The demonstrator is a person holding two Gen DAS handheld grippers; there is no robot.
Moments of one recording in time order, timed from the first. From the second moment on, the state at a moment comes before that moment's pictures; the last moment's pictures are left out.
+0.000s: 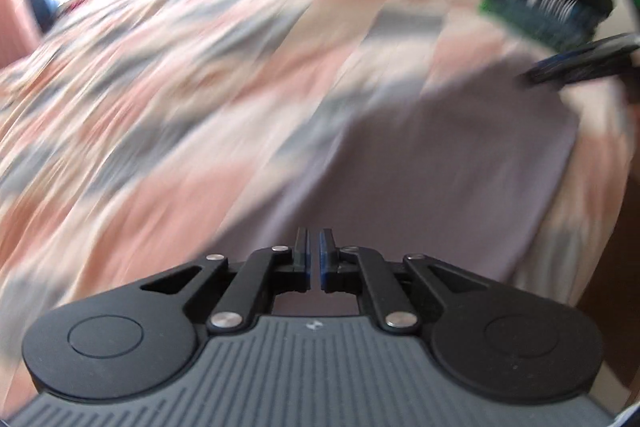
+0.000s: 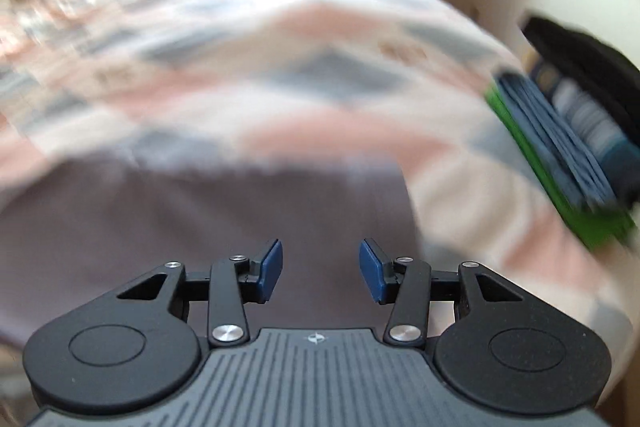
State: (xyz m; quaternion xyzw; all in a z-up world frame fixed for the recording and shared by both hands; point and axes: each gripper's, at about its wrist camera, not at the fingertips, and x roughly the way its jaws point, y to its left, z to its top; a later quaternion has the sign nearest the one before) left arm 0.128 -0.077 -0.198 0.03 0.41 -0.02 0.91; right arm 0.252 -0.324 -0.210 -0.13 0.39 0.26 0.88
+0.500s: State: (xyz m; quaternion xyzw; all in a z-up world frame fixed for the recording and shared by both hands) left arm 0.110 -0.019 -0.215 -0.12 0.40 0.07 0.91; right arm 0.289 -0.323 -0.237 -0.09 0.40 0.23 0.88
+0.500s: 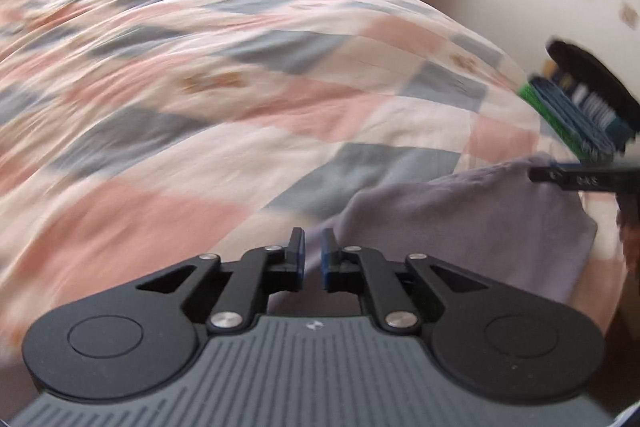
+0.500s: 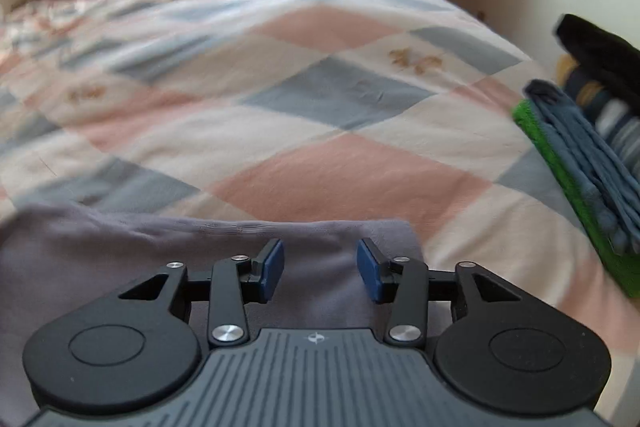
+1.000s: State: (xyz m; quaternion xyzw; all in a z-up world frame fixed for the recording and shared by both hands) left arm -0.131 0.231 -0.249 -0.12 0.44 0.38 0.81; right arm 0.193 -0.308 -0.240 -0.15 0.42 0.13 0.88
